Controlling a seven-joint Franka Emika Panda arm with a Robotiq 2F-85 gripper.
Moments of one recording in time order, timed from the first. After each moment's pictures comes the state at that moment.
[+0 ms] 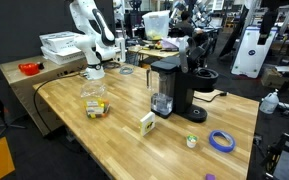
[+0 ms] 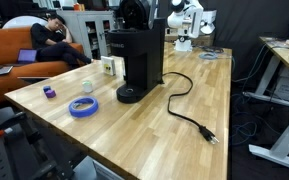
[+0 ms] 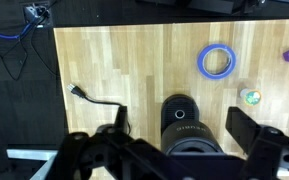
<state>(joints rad) 0.01 -0.47 -0.10 -2.31 -0.16 1.81 -0.22</state>
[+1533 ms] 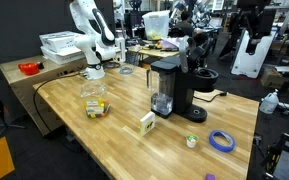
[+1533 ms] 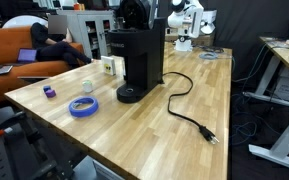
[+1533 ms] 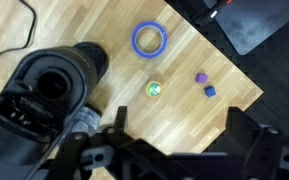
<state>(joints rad) 0.25 -0.39 0.00 -2.24 0.01 1.82 -0.65</state>
